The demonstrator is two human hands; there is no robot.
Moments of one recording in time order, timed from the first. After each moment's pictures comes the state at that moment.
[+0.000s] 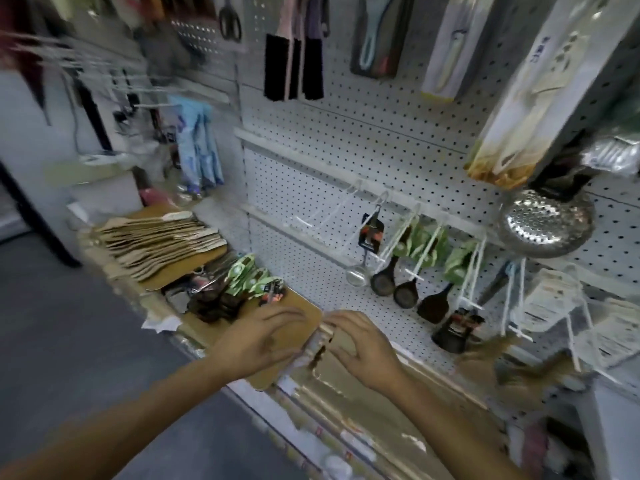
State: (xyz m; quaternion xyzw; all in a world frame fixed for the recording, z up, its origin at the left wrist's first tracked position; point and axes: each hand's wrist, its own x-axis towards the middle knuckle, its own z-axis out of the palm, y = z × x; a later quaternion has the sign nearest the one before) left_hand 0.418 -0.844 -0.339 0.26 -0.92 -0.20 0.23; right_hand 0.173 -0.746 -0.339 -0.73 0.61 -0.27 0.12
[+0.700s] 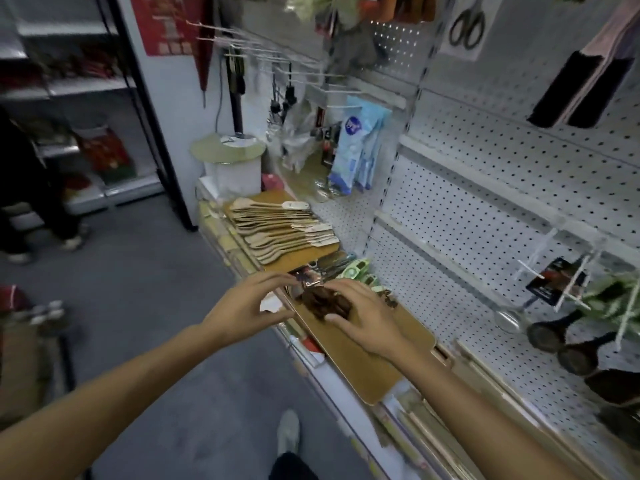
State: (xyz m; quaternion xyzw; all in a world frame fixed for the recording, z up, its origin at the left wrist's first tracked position) left_hand 0.752 -0.960 -0.315 0.44 -0.84 -0.19 0.24; right_hand 0.483 -0.938 -0.314 -0.82 0.51 -0.21 0.14
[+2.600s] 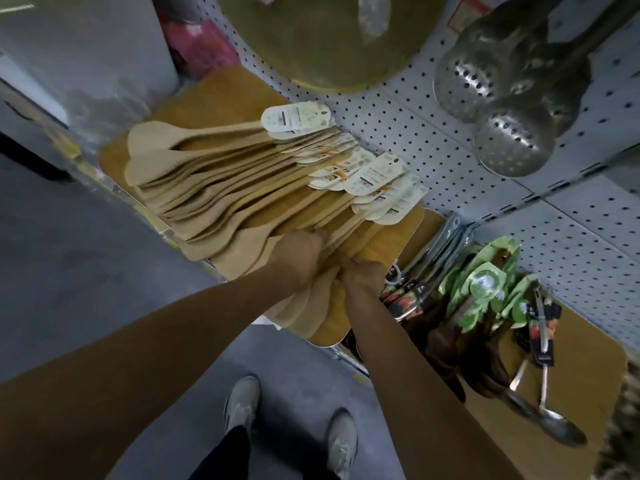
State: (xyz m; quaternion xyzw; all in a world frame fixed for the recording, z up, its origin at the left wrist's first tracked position) left_hand 0.769 -1.618 -0.749 0.40 -0.87 -0.26 -0.07; right_hand 0.665 -1.542 -0.767 -0.03 0.85 -0.36 0.37
